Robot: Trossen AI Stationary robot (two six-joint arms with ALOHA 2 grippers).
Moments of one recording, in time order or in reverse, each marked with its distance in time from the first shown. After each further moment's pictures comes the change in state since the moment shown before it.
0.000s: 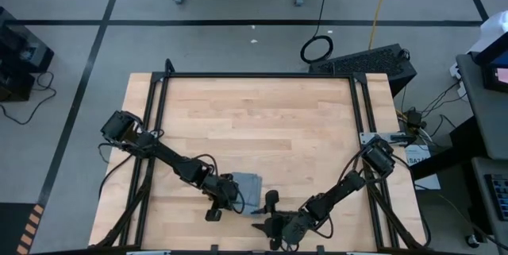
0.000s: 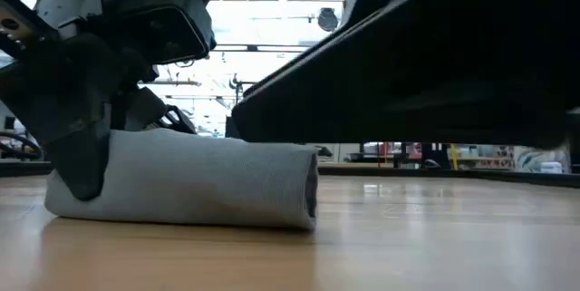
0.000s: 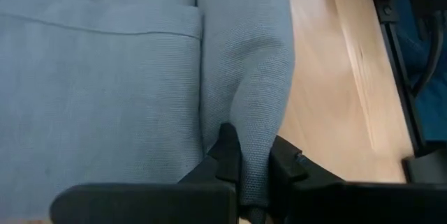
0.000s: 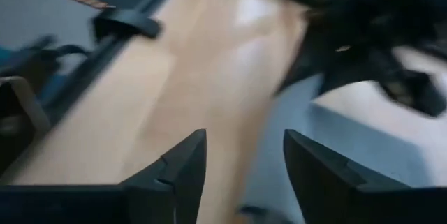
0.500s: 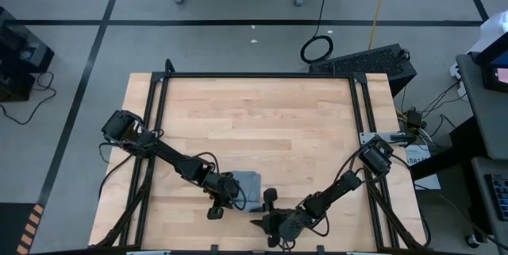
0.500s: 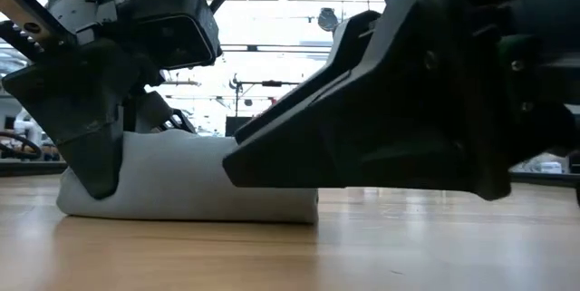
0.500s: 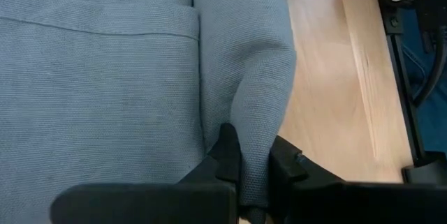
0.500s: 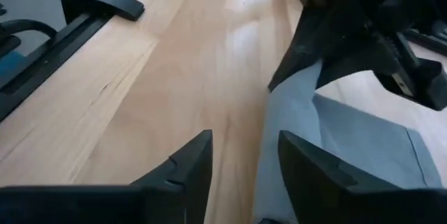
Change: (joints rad) left arm 0.025 0.000 0.000 0.000 0.010 -0.033; right arm -0.022 0.029 0.000 0.005 -0.023 0.009
